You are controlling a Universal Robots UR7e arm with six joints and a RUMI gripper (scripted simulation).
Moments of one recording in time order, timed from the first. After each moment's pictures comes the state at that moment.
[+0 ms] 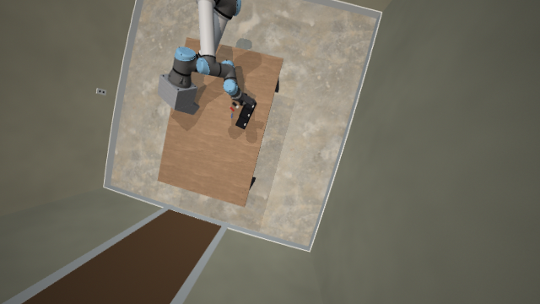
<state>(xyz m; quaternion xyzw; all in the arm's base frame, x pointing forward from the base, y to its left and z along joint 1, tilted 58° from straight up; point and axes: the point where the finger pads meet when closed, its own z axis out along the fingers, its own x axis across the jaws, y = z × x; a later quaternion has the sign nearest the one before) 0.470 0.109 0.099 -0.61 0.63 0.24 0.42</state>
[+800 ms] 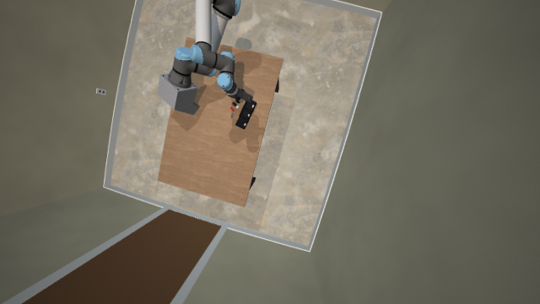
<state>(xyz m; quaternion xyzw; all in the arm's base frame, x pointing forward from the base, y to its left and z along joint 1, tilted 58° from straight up) 0.447 0.040 0.145 -0.61 0.62 0.24 0.42</state>
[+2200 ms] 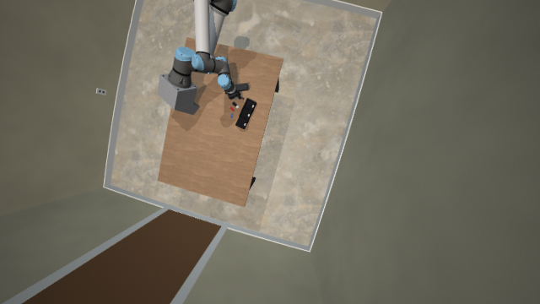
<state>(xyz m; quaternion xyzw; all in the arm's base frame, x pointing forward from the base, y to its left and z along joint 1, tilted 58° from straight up) 0.405 0.175 0.085 -0.80 0.35 0.06 0.48</state>
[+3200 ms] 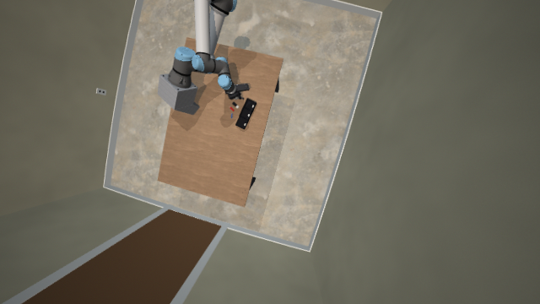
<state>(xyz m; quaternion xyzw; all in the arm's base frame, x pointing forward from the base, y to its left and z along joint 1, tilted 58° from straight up) 0.407 0.178 0.083 -0.80 0.35 0.06 0.48</state>
